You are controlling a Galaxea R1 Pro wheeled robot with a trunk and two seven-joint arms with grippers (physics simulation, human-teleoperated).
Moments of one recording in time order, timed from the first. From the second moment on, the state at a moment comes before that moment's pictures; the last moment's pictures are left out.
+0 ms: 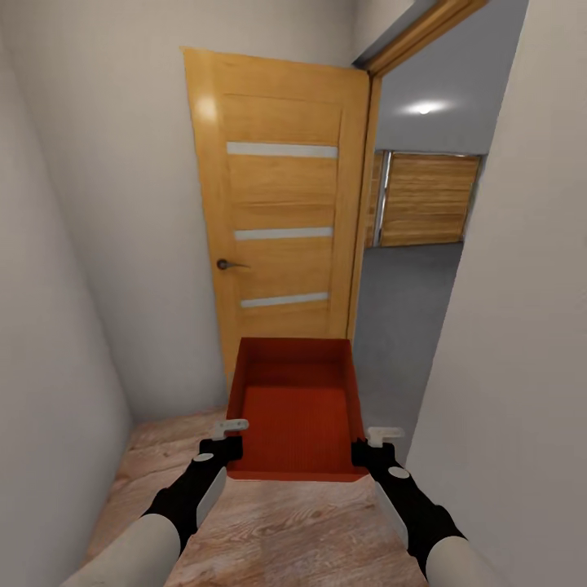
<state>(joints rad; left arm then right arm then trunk) -0.65 -0.12 -0.07 -0.48 0.09 0.12 0.19 -0.57 0.06 0.10 -0.56 -0.09 0.04 -0.08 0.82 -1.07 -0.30</state>
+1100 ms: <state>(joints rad) -0.65 -0.11 -0.07 -0.48 0.10 0.12 0.18 -0.57 0.06 0.11 -0.56 -0.10 0.04 -0.08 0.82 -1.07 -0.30</state>
